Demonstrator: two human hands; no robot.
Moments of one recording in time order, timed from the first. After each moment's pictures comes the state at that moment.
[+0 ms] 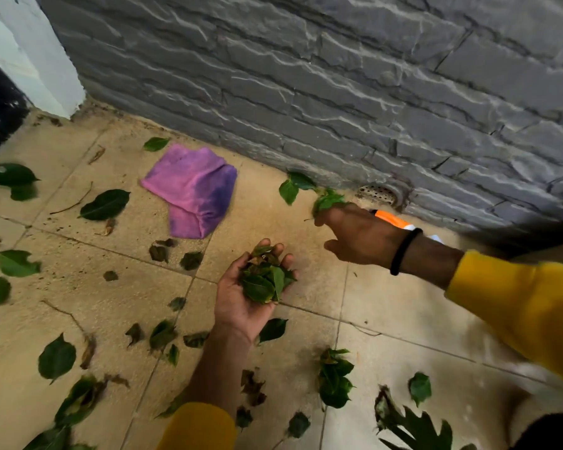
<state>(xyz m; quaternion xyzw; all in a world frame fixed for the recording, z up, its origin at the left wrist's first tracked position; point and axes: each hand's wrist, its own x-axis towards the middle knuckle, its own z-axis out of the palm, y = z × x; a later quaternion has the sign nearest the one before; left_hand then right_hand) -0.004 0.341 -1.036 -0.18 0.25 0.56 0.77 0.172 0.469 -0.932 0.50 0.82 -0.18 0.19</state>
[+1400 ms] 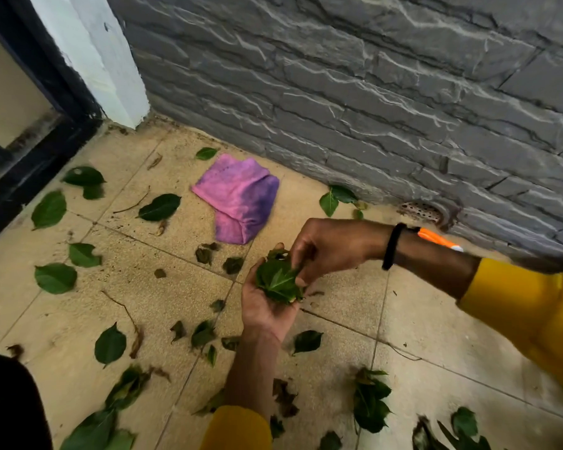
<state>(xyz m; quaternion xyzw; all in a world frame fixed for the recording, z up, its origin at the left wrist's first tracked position) -0.025 0.343 -1.043 -0.22 0.29 0.62 0.70 0.076 0.468 -0.918 0.32 0.80 -0.45 0.24</state>
